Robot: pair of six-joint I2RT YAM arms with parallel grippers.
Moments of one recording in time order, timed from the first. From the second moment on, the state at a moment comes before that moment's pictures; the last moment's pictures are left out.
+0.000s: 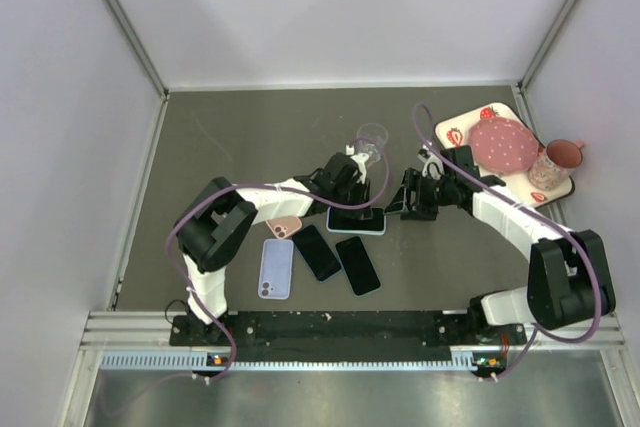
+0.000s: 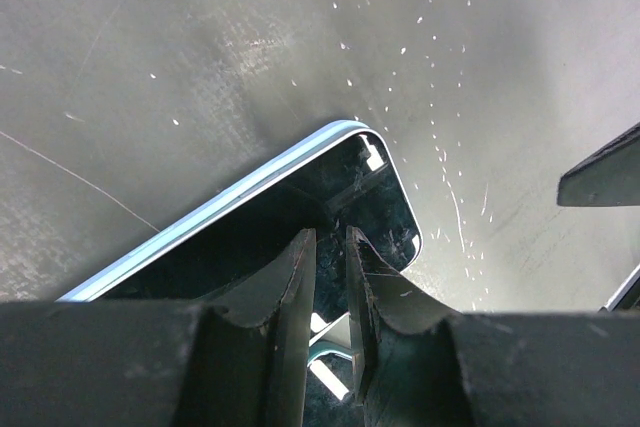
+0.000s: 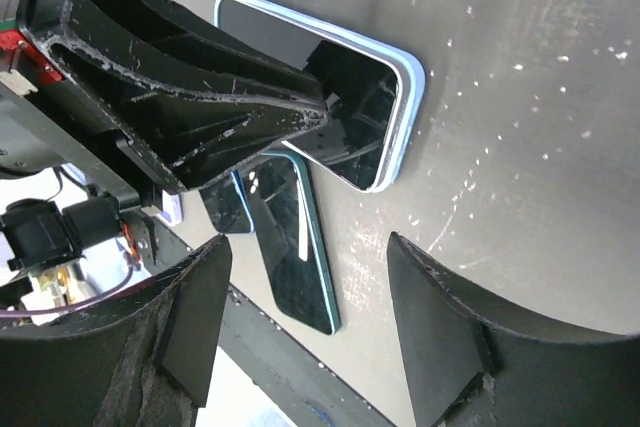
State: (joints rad) left arm -0.80 1.91 1.15 -0.03 0.23 -0.49; right arm 0.25 1.34 0.79 -0.41 -0.58 0.45
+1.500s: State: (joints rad) left arm -0.80 1.87 1.10 -0.06 0.23 -0.49; right arm 0.30 1.70 0.80 -0.25 -0.62 0.51
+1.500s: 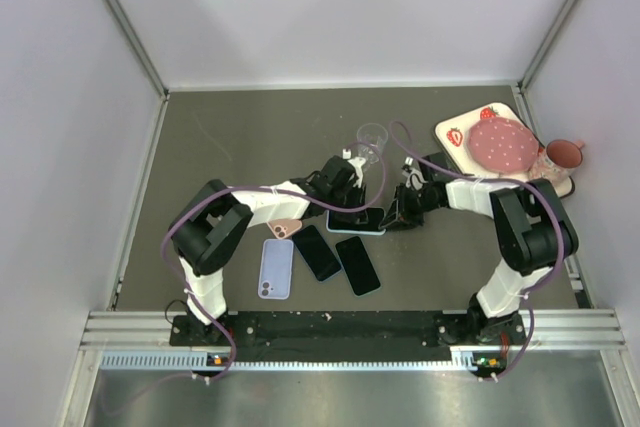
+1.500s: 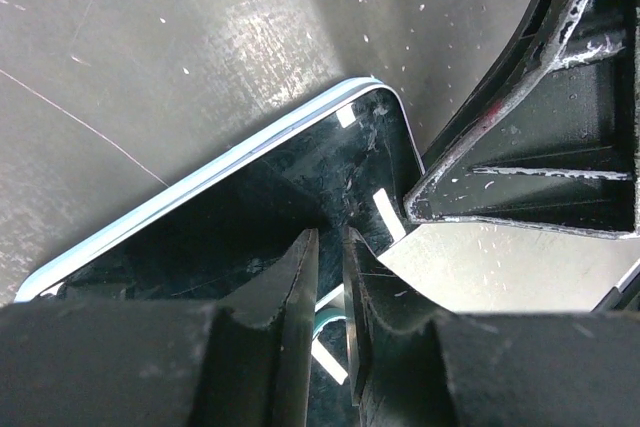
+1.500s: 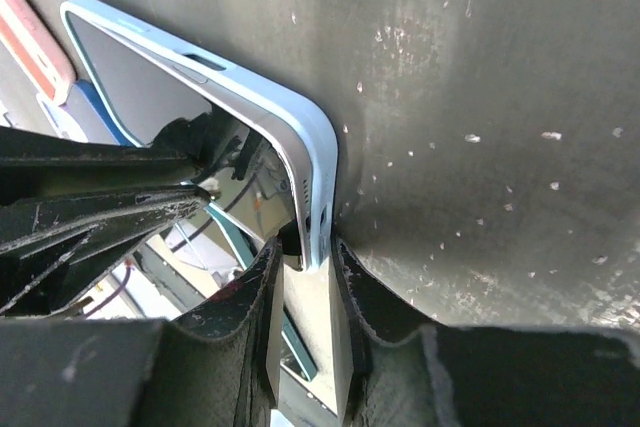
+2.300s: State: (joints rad) left arm -0.80 1.84 1.09 -0.11 0.23 -0.49; right arm 0.48 1.67 0.93 -0.45 -0.26 0.48
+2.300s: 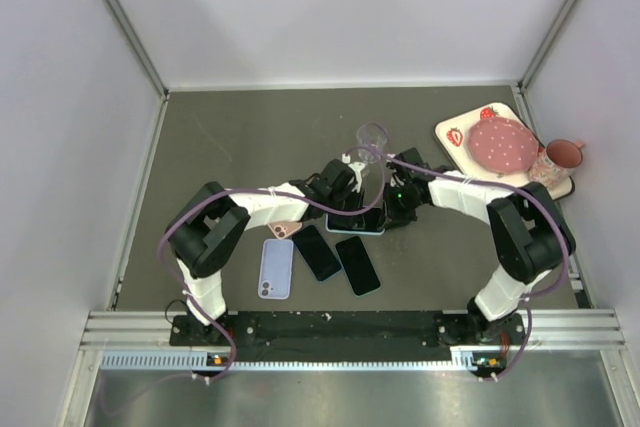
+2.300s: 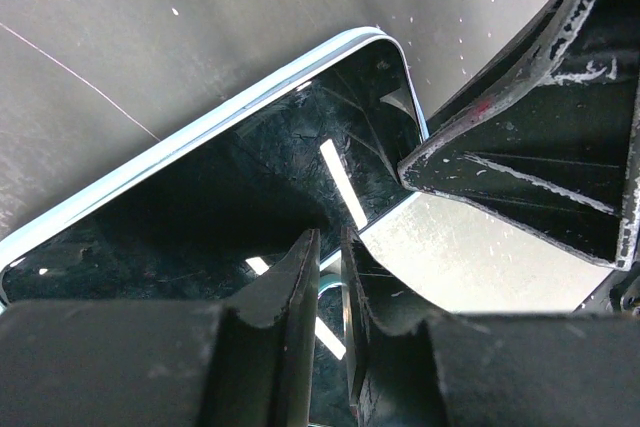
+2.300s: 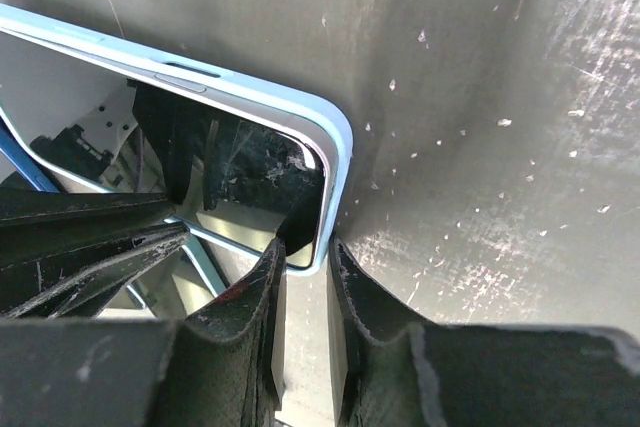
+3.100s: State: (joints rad) left arm -0.80 1.82 1.08 -0.15 0.23 -0.48; right arm 0.25 1.43 0.71 -0.13 -0.54 0.53
